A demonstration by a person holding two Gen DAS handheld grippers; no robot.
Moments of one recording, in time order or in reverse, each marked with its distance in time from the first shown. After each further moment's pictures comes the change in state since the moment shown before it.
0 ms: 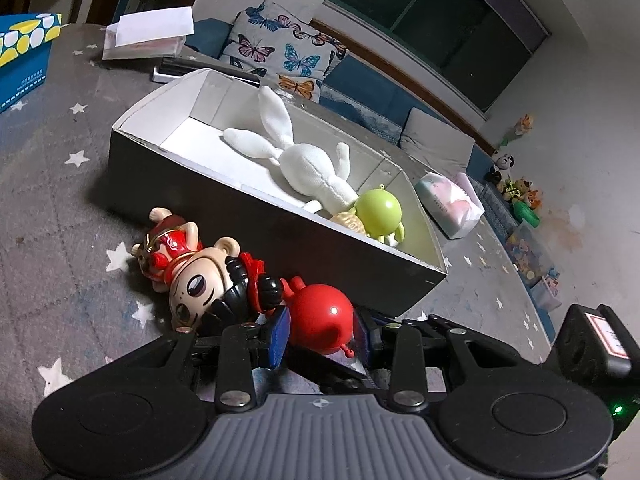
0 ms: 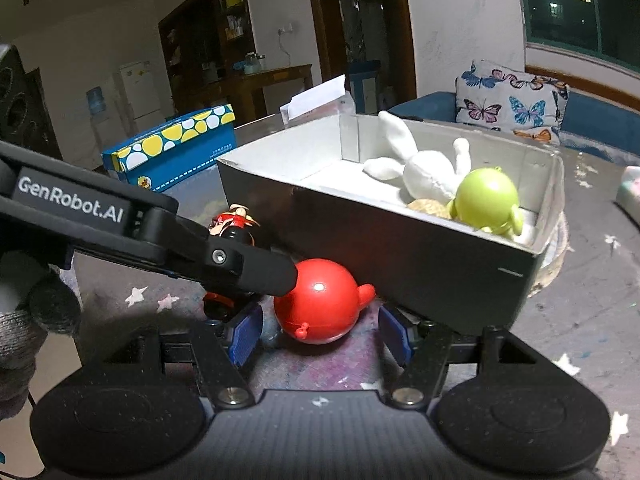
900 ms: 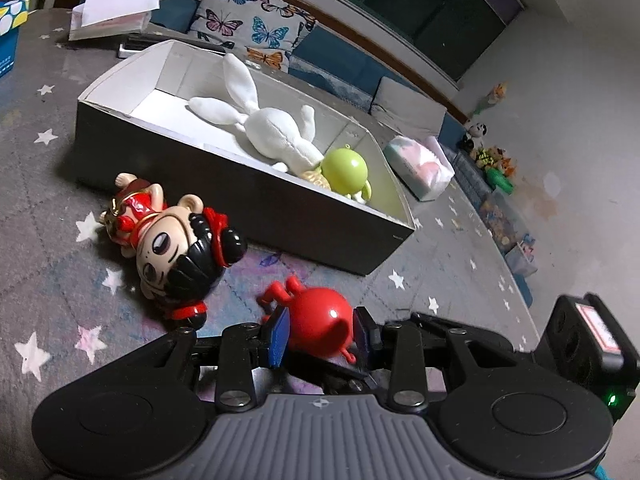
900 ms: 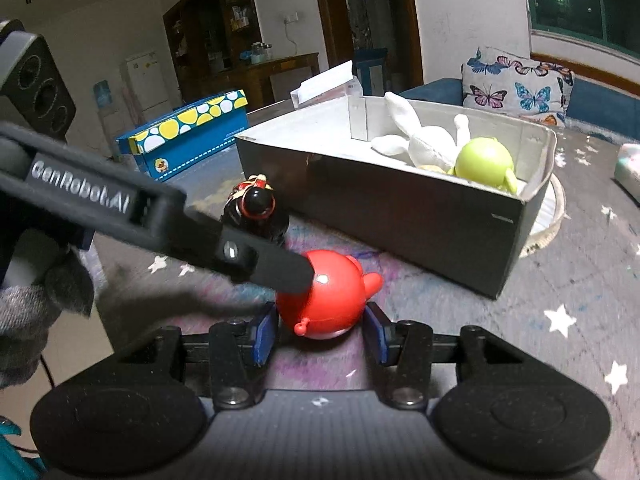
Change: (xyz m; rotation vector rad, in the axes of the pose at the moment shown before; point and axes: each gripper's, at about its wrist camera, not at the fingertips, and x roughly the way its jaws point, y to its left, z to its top) left arm -0.002 -0.006 -0.010 0.035 0.095 -0.084; right arm -0.024 0.001 -0.021 0.014 0.039 0.027
